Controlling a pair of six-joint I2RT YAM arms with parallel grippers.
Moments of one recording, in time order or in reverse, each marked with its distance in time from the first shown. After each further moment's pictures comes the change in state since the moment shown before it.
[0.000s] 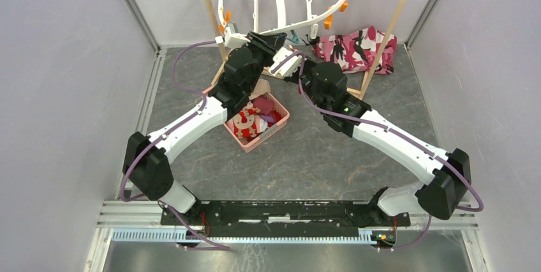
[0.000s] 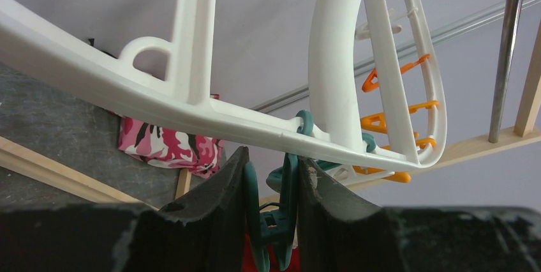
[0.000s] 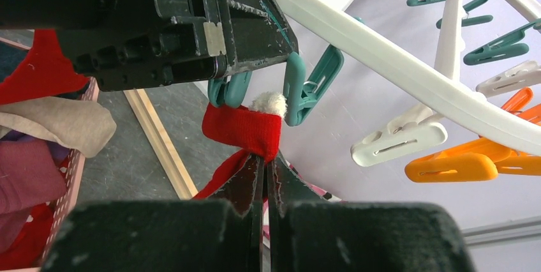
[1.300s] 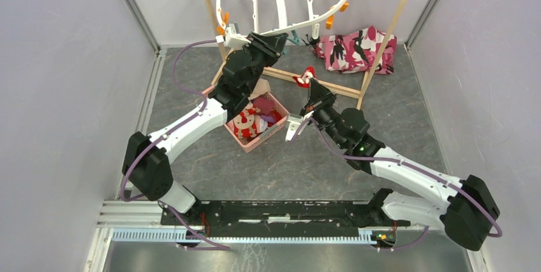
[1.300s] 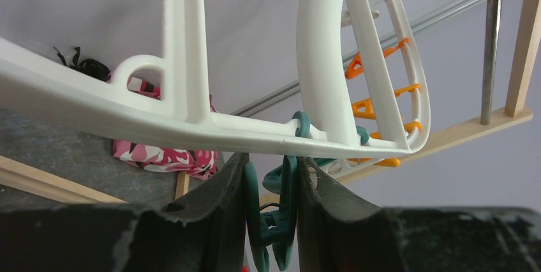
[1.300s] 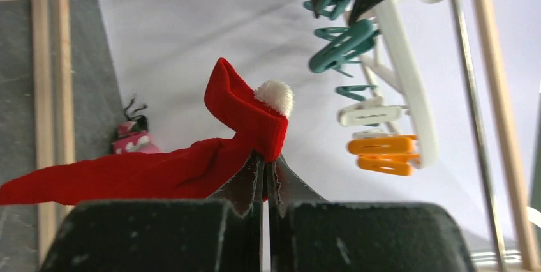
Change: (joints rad) left arm 0.000 -0.005 -0.035 0.080 0.042 0.048; right arm 0.000 -0.286 -0.594 0.386 -0.177 -0.730
